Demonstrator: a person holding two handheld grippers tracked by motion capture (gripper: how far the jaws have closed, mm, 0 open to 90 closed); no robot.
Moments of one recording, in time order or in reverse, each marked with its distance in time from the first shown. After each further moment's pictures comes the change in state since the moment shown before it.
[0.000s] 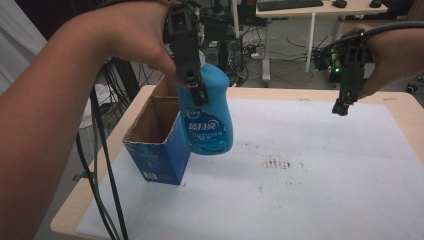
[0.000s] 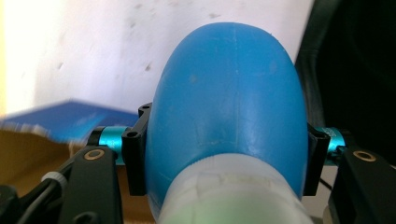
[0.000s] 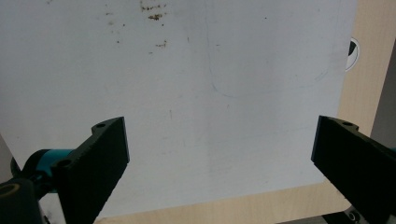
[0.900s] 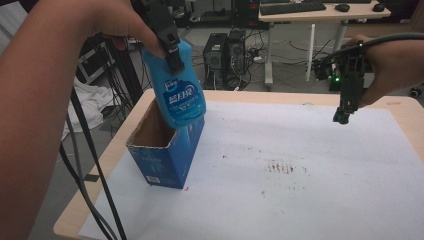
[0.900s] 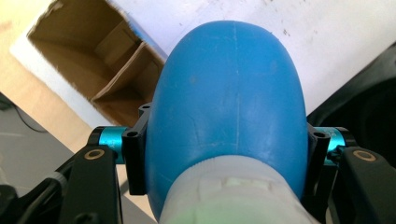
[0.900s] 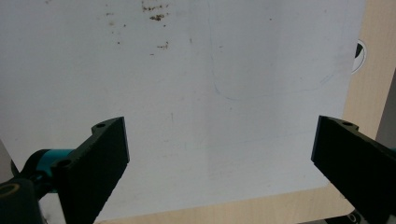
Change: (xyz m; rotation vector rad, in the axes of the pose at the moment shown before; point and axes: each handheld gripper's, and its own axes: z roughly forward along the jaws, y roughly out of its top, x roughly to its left) left arm 0.045 -0.060 -0.040 -0.048 0.073 -0.620; right arm 0.001 0.003 0.008 0.002 0.006 -0.010
